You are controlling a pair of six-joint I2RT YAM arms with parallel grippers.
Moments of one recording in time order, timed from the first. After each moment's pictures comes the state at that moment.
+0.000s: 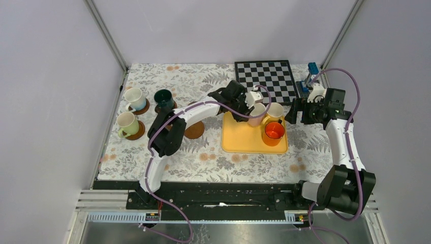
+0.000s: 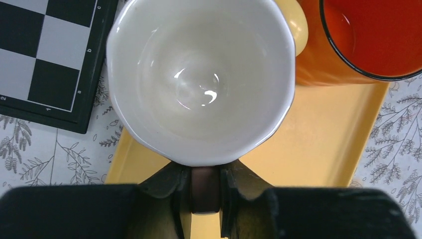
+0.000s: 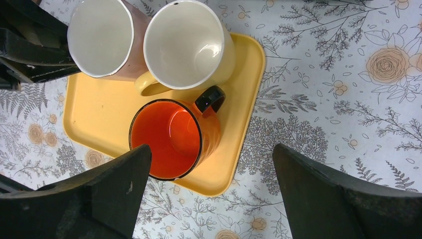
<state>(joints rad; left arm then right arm) -0.75 2.16 1.73 -0.40 0.43 0.31 -0.24 1.25 0.99 -0.63 -0.53 -0.16</state>
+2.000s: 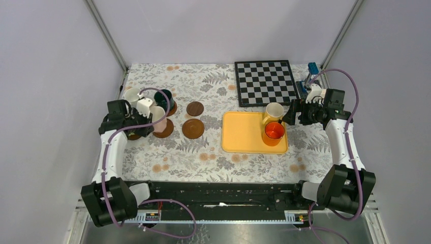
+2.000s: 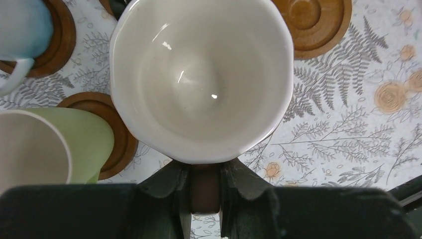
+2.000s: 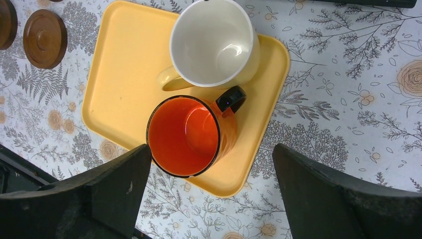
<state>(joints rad) 0.25 1.13 0.91 -0.72 0.52 0.57 -0.24 1.25 0.98 -0.64 -0.62 -0.19</state>
